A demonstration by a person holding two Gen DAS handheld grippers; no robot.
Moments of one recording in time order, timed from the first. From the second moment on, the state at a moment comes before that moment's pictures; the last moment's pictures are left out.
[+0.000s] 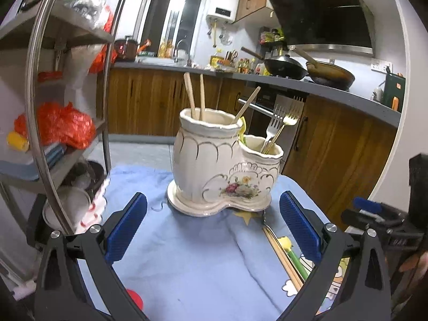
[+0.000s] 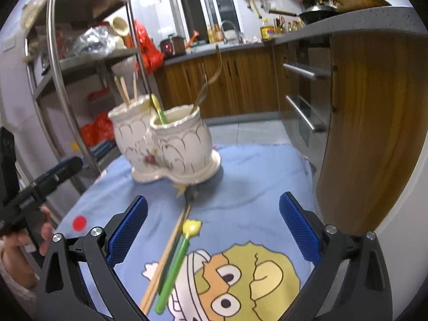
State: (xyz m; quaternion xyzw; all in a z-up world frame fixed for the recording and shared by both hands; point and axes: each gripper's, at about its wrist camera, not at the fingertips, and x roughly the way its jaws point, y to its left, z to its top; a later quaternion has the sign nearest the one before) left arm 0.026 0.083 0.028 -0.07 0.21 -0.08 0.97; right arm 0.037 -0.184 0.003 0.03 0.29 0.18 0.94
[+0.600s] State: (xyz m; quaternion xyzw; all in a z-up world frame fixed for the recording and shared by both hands) left arm 0.030 0.065 0.013 -0.03 0.27 -0.06 0.96; right arm 0.044 -0.143 -0.048 -0.02 0.43 0.21 0.88
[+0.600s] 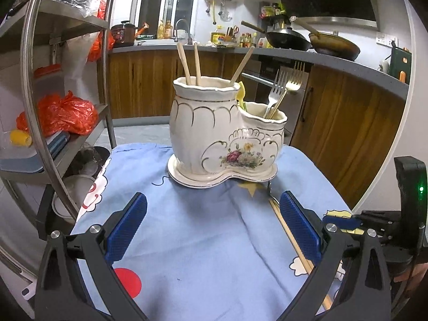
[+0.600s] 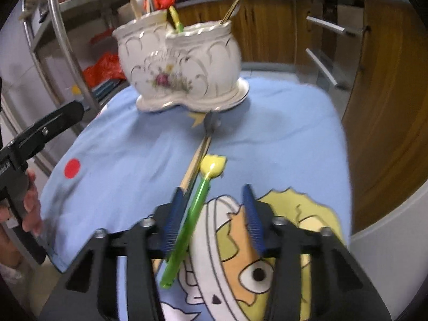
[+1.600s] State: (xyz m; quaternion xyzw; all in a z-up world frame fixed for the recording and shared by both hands) left arm 0.042 -0.009 -0.030 -0.01 0.42 -0.13 0.90; right arm 0.069 -0.176 -0.034 0.01 0.42 0.20 0.89
